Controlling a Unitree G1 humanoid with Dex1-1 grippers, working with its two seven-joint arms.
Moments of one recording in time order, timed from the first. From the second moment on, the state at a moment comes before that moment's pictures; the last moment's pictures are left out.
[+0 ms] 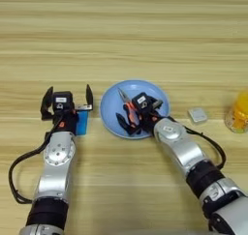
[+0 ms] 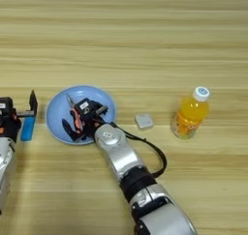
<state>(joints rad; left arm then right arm) -0.09 0.06 0.07 0.31 0.00 -0.26 0.09 -0.44 0.11 0.28 0.69 -0.11 0.00 0.21</state>
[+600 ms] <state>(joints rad) -0.09 0.06 0.07 0.29 0.01 -0.25 0.09 -0.30 0.08 0.30 0.43 -0.10 0.25 0.26</state>
